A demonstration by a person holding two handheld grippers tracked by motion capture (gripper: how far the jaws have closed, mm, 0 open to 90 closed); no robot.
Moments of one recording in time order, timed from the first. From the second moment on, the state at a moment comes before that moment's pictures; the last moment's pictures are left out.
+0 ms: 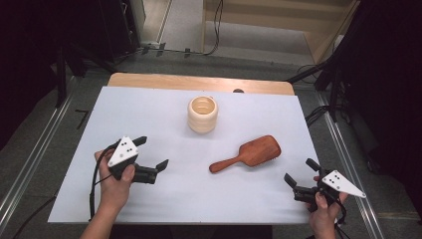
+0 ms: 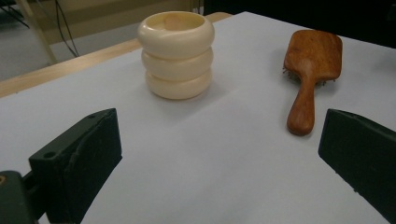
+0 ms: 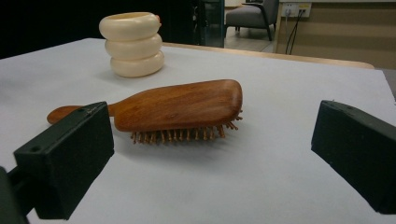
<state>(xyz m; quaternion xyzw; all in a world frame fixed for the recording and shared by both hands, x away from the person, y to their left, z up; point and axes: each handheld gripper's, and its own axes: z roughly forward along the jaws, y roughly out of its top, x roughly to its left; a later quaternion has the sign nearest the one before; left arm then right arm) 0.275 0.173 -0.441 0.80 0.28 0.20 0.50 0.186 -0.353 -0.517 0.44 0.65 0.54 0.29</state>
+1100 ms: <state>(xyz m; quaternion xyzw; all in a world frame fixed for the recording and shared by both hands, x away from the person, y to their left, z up) 0.299 0.081 -0.451 0.84 0.23 0.14 0.47 0.187 -0.350 -0.519 0.44 0.65 0.54 0.30</state>
